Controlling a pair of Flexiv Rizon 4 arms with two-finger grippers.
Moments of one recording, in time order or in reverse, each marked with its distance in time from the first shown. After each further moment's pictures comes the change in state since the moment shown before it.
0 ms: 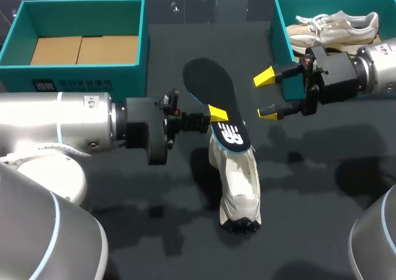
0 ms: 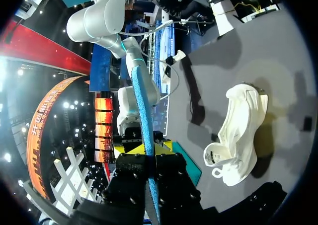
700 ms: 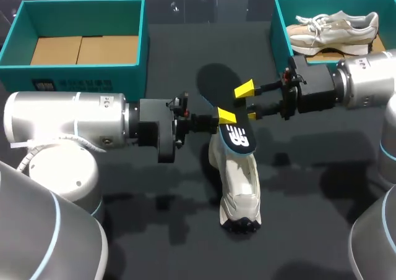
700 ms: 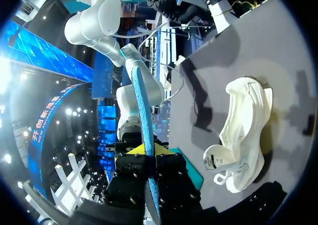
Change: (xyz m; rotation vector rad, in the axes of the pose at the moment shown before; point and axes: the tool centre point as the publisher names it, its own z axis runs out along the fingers) left arm 0.018 0.011 0.023 0.075 -0.023 0.009; right arm -0.005 0.004 0.039 -0.045 0.048 -0.010
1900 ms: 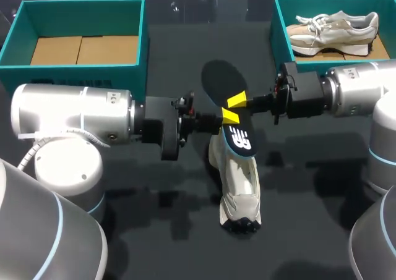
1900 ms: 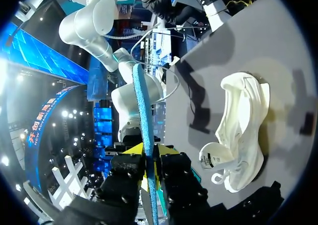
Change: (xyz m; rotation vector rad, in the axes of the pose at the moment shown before) left arm 0.010 0.008 0.007 0.008 0.039 0.007; right arm -0.010 0.005 0.015 -0.006 0.060 -0.001
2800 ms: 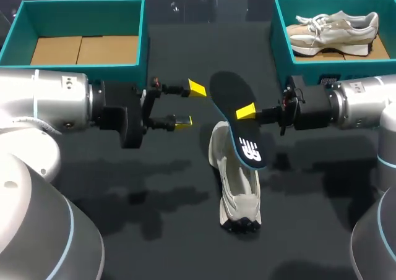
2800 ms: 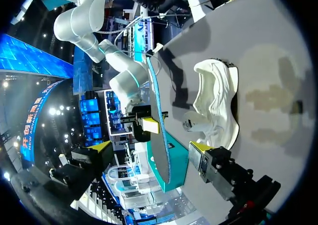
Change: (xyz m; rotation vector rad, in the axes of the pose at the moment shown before) left arm -0.009 0.025 -0.078 -0.129 0.138 0.082; right arm -0.025 -0.010 -0.016 0.014 0.033 0.003
